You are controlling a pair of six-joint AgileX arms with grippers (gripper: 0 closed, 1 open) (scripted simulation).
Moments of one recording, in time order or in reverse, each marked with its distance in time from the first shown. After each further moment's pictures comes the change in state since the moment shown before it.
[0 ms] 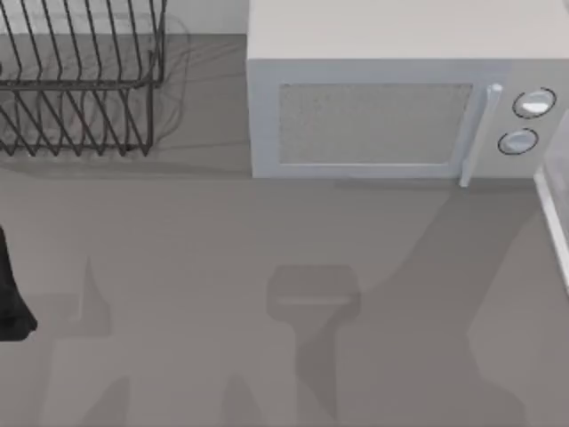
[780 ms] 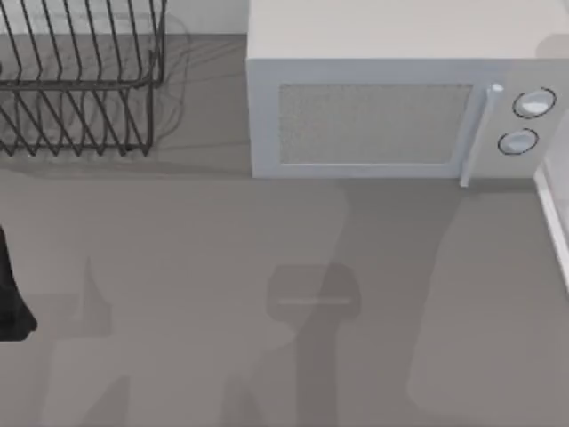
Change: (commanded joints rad) left arm 0.000 0.000 0.000 0.000 0.000 0.000; right arm 0.001 -0.113 0.244 -0.363 -0.002 0.000
